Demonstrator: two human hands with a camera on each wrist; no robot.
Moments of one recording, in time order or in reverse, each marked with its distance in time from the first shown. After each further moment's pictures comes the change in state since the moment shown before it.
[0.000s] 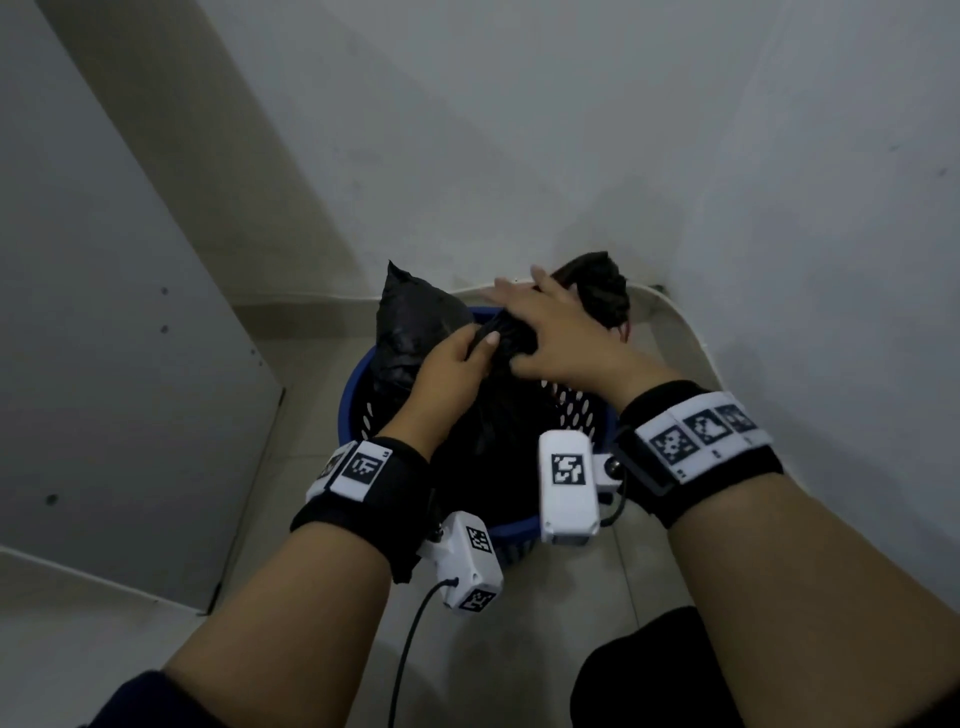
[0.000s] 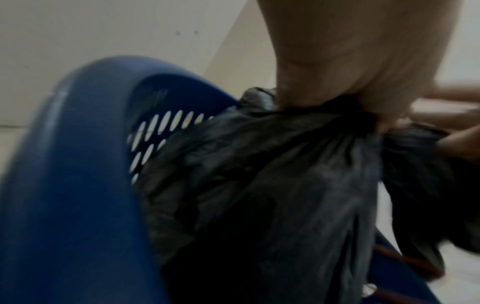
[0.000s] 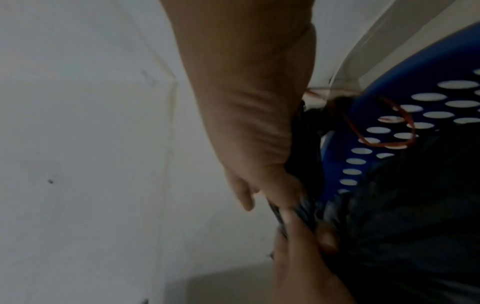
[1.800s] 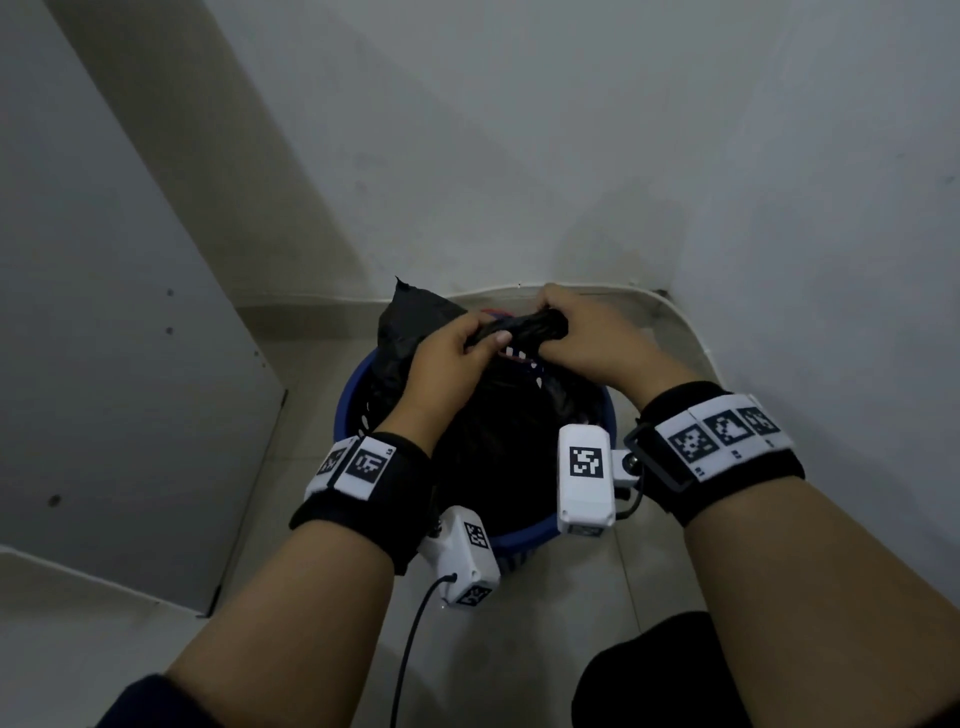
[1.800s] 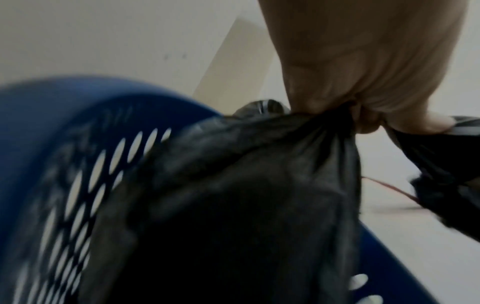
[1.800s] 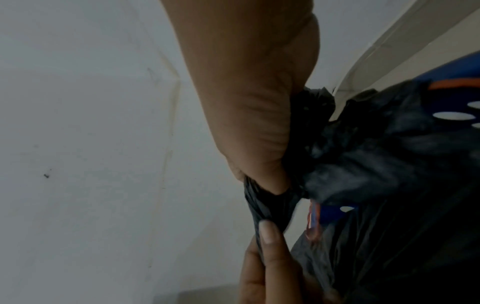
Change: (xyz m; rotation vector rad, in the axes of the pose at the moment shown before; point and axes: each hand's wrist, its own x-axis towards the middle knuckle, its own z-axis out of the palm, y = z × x) left_hand 0.007 0.006 -0.010 0.054 0.039 0.158; right_hand -0.006 0.002 -0.012 0.119 0.075 0.221
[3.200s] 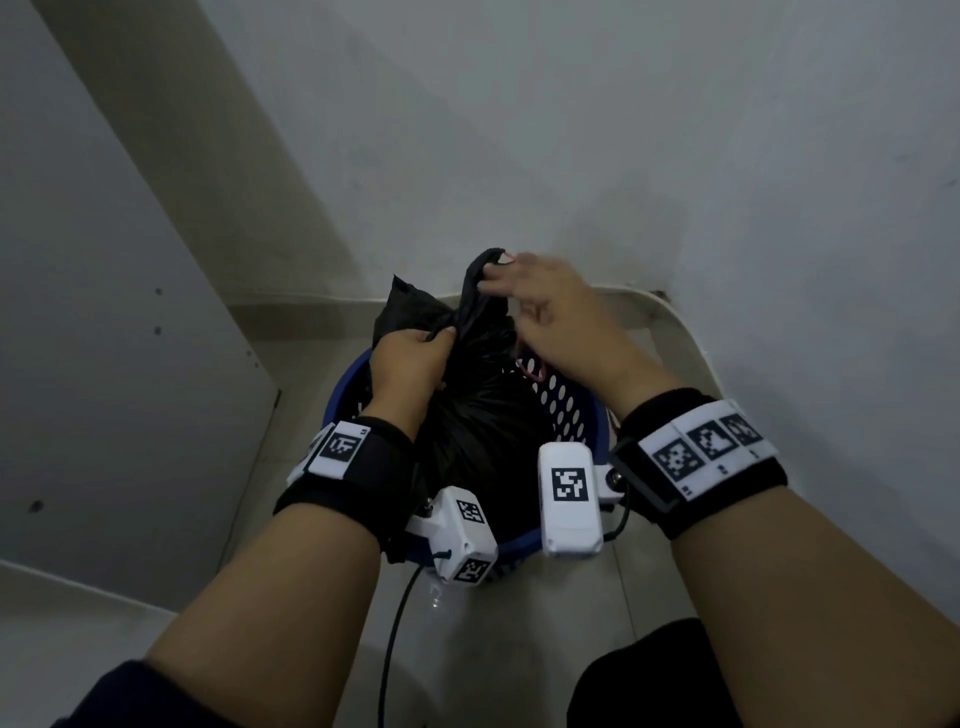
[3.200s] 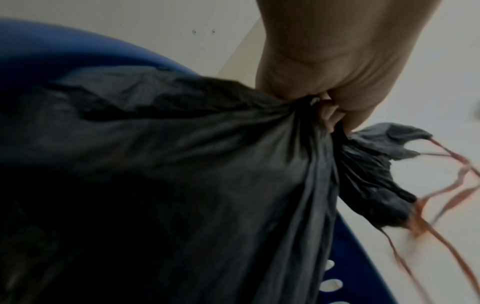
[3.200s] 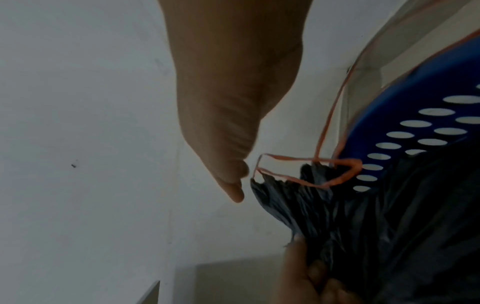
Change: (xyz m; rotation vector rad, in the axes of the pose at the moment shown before) left_hand 0.019 -0.019 -0.015 -0.011 0.243 -0.405; right_hand 0.016 -0.011 0.008 0.036 0.241 -0.438
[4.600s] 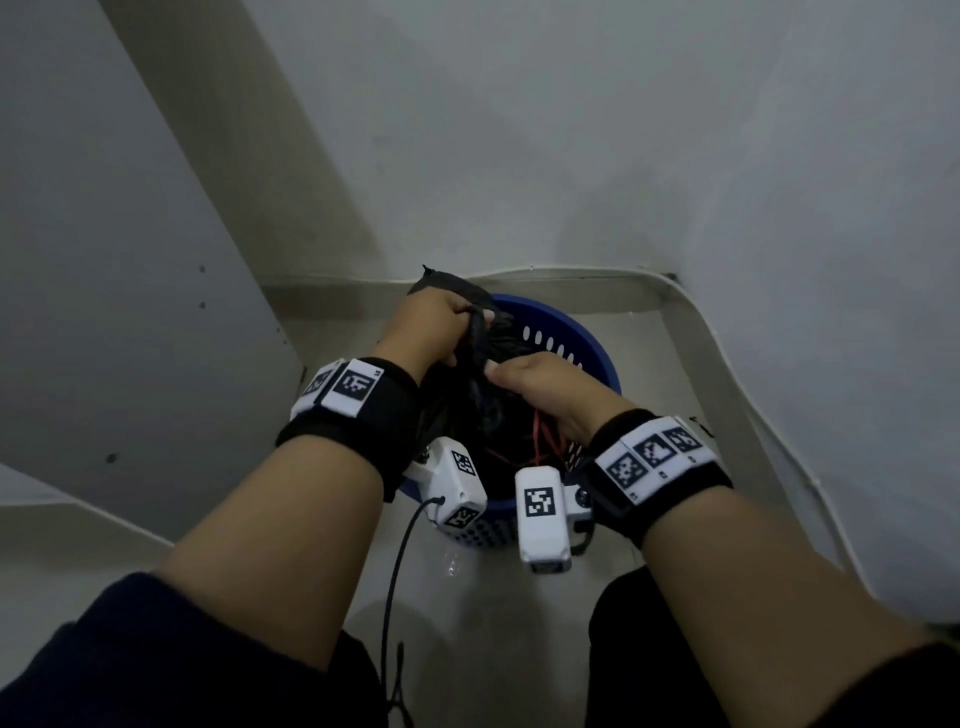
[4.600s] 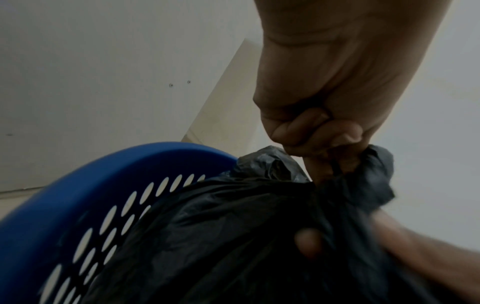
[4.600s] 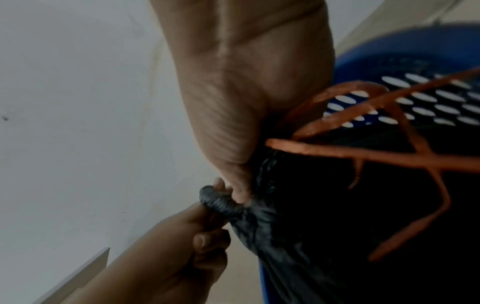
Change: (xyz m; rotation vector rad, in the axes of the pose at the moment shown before) left_hand -0.014 0.038 -0.040 0.535 -0.317 0.181; right_hand -0.054 -0.048 0.048 0.822 -0.304 0.868
